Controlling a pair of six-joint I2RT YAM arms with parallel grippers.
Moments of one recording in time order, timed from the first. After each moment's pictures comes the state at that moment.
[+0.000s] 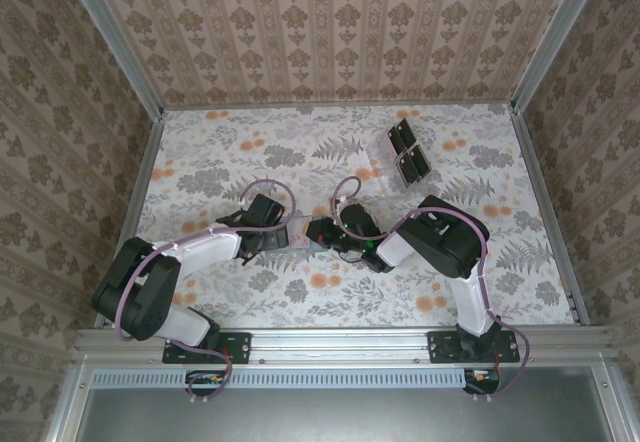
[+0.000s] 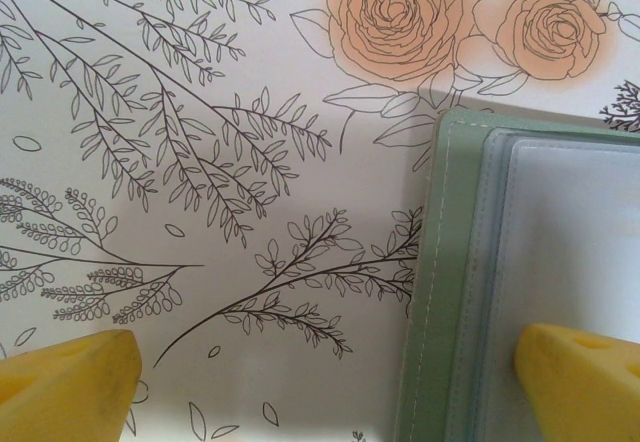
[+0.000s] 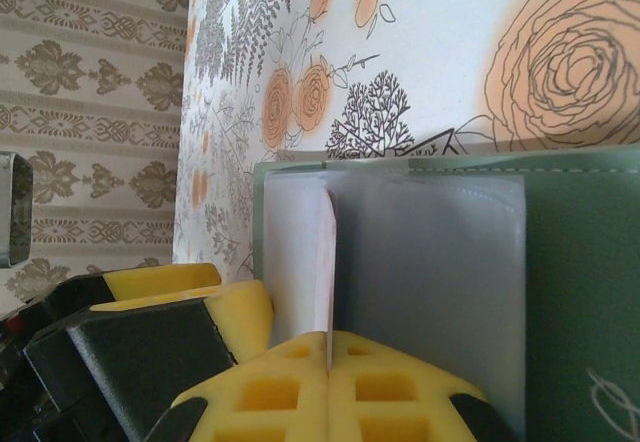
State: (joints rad) left arm -0.60 1.44 0.65 -0.36 -0.28 -0.61; right arm 0.76 2.05 0.75 0.91 -0.28 1.15
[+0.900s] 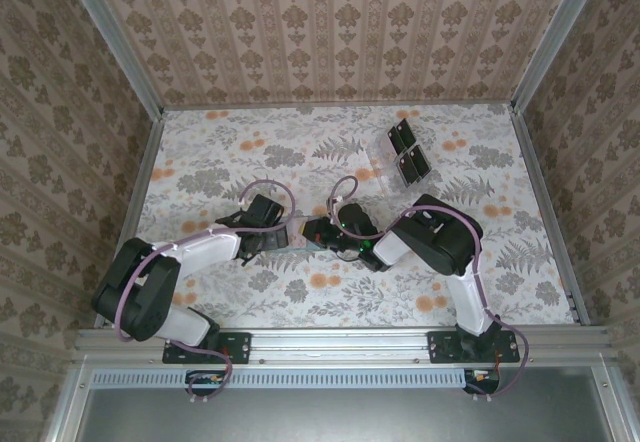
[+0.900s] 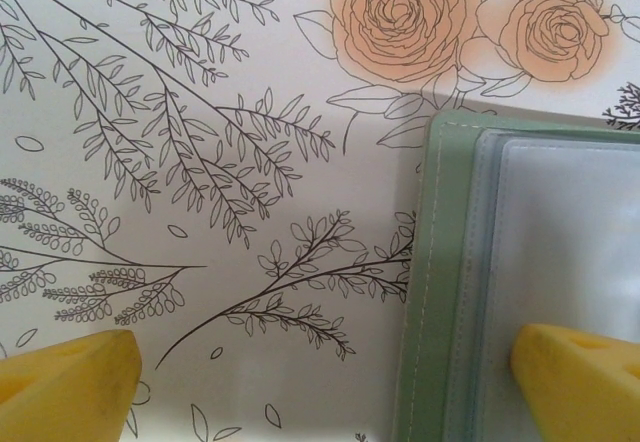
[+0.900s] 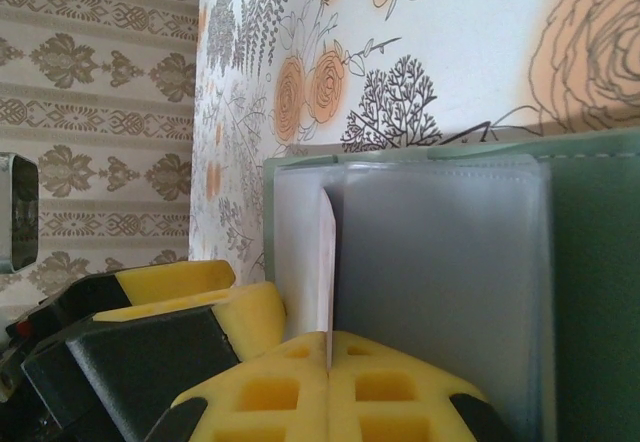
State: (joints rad) left arm -0.60 1.44 0.64 -0.35 -0.29 -0.61; right arm 0.76 2.10 0.79 0.93 -0.32 1.18
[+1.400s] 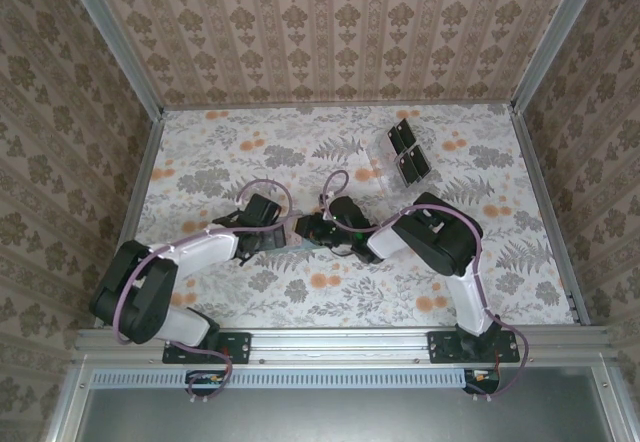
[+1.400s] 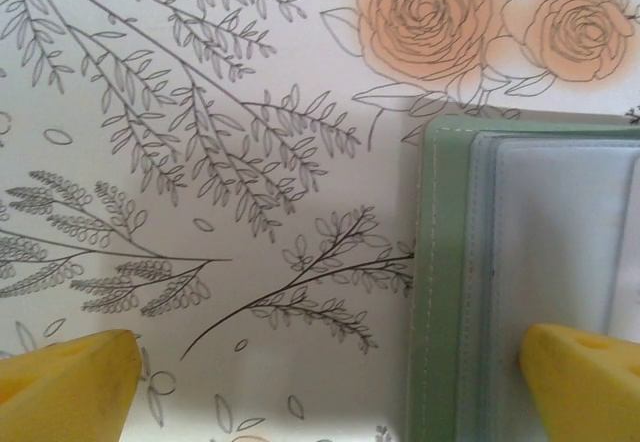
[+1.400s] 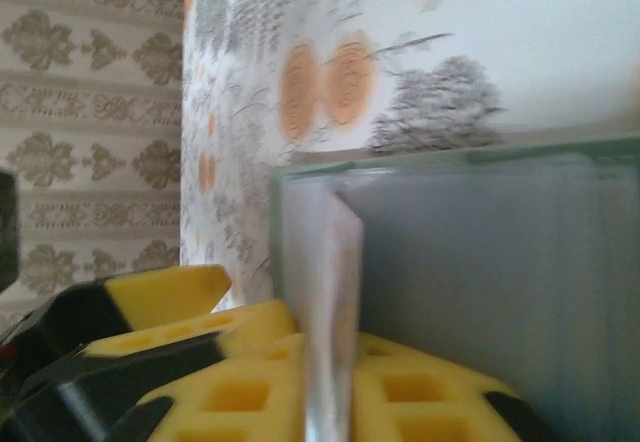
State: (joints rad) left arm -0.57 1.41 0.64 -0.38 -0.28 -0.61; right arm 0.76 2.08 0.90 0.74 -0.35 1.14
